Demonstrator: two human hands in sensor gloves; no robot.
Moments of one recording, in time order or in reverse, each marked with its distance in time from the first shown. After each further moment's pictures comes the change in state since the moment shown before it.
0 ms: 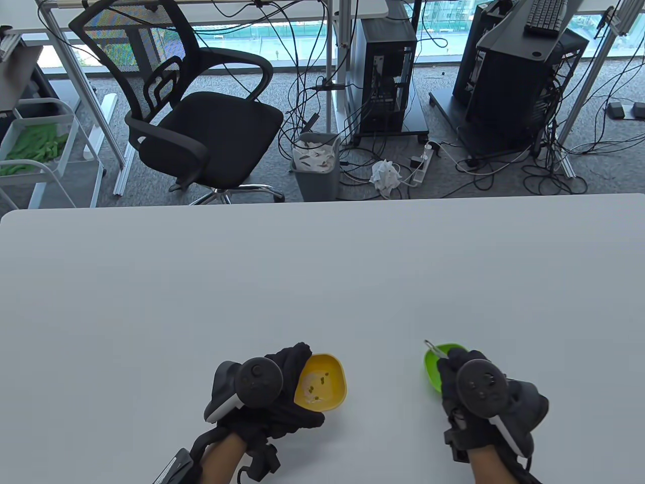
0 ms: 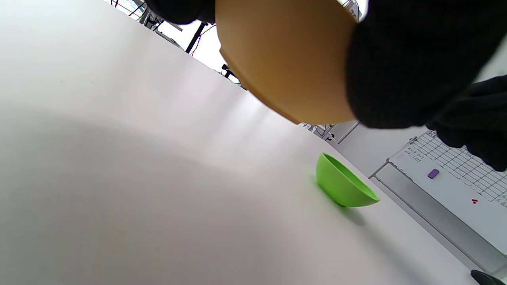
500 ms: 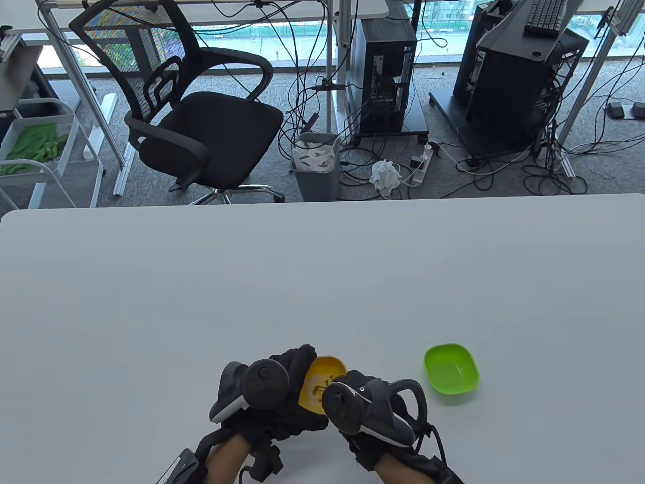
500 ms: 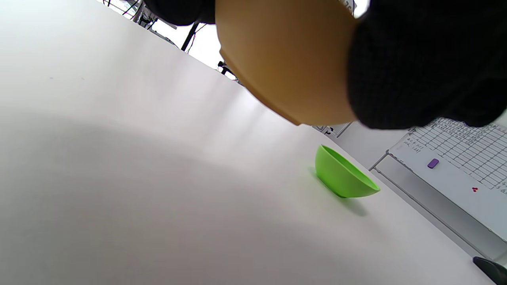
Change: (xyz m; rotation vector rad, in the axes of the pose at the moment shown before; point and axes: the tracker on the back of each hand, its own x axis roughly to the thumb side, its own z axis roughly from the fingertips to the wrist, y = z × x) left_hand 0.005 -0.005 -0.002 -0.016 -0.008 -0.038; right_hand 0.167 0.067 0.051 0.277 -0.551 0.158
